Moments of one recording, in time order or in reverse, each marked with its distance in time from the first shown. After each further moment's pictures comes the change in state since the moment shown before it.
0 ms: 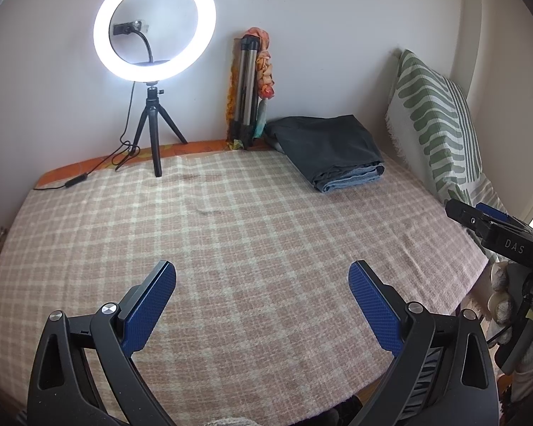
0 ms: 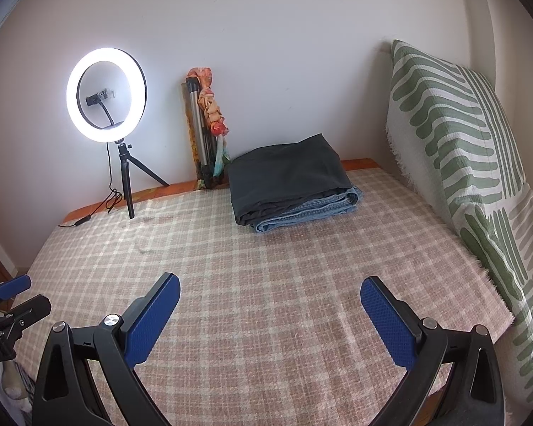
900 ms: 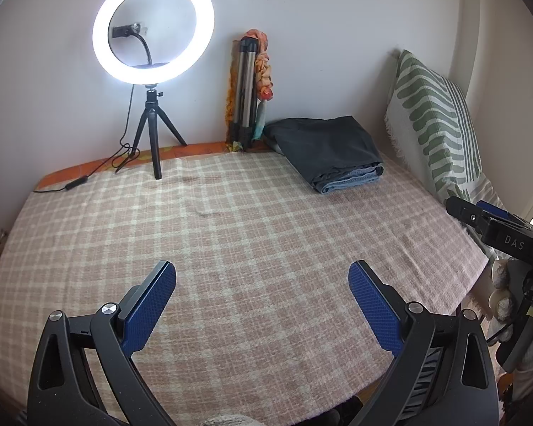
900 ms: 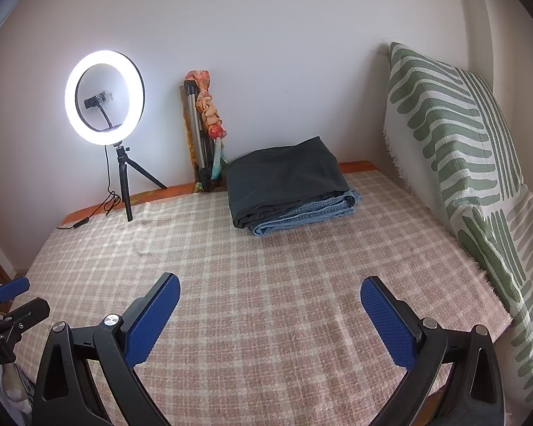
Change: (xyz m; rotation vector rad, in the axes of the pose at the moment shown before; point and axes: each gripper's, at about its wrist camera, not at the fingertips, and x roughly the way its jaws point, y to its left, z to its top) left arm -0.003 -0.002 0.000 0.000 -0.006 0.006; right arm -0.002 -0.001 0.003 -0.001 -0.004 -0.006
